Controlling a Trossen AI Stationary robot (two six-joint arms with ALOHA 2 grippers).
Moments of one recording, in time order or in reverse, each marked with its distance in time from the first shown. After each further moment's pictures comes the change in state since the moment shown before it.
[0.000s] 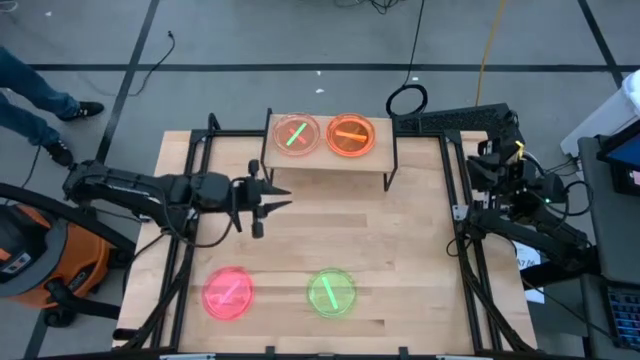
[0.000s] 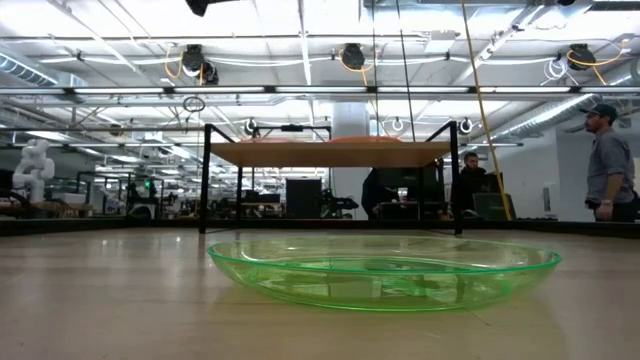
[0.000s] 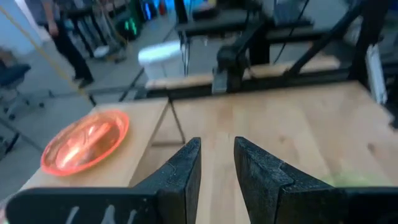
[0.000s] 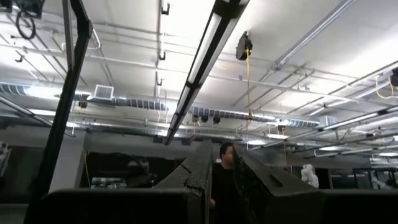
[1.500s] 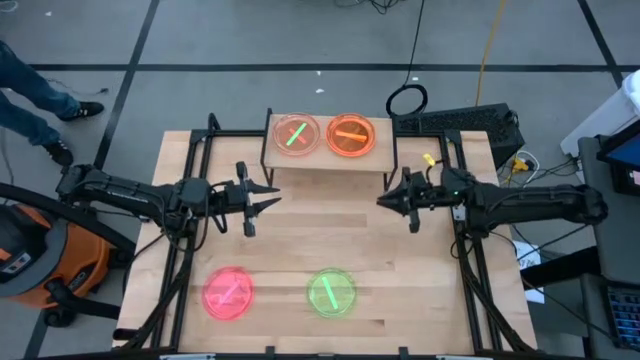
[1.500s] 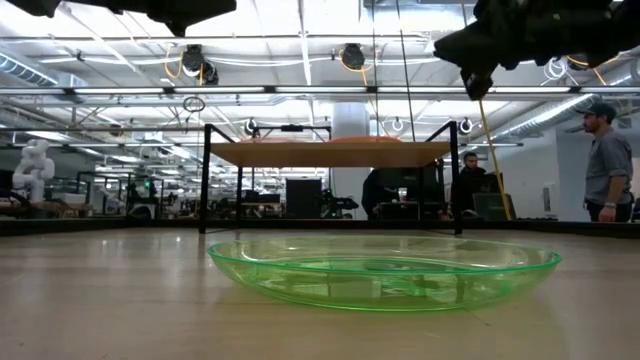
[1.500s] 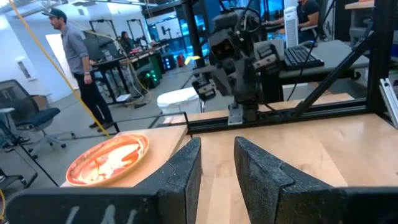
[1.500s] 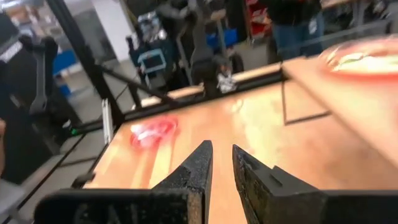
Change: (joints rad) left arm 0.008 -0.167 -0.338 0.417 -0.020 0.096; right arm 0.295 0.700 0.000 -0.108 0.009 0.171
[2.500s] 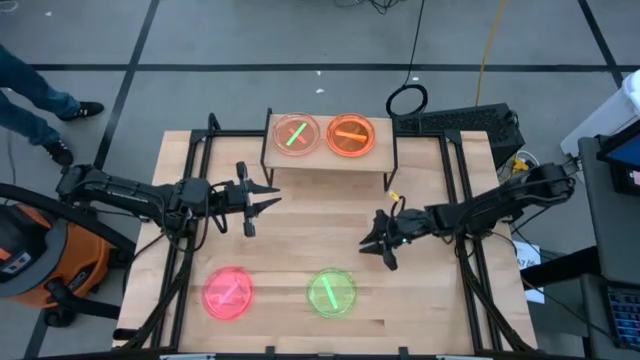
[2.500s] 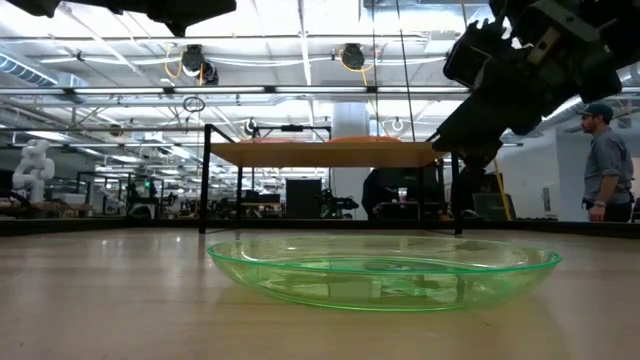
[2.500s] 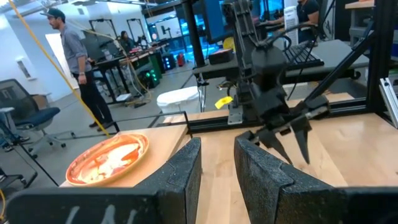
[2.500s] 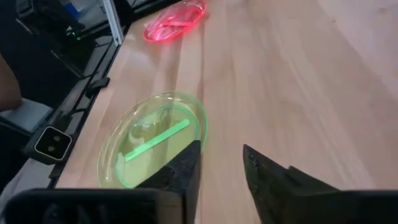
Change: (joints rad) left arm 0.000 0.000 0.000 -0.002 0.000 -0.002; right arm 0.303 0.559 0.000 0.222 0.096 0.174
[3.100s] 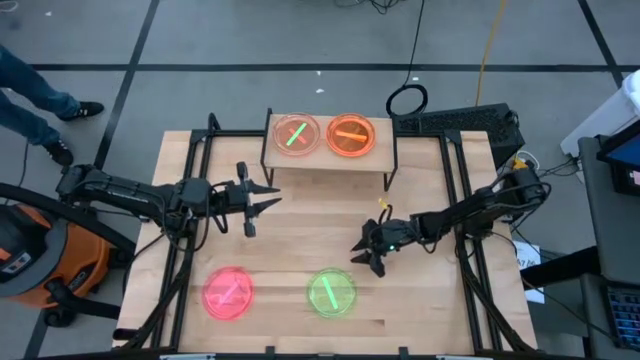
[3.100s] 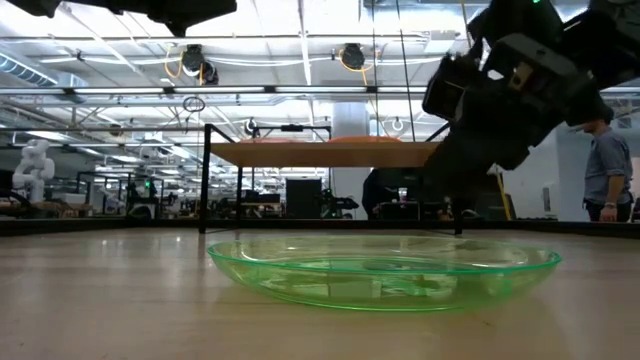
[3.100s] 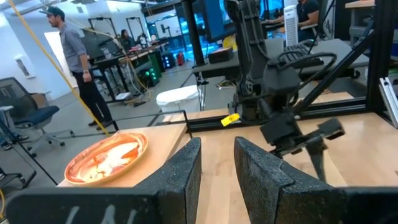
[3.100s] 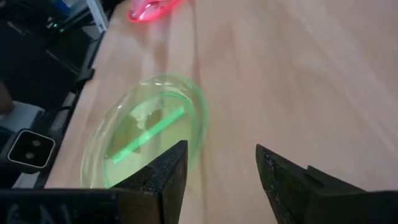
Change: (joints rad) left arm 0.000 0.003 0.000 0.000 0.000 -0.005; right arm 0.030 0.263 0.063 0.144 -0.004 0.105
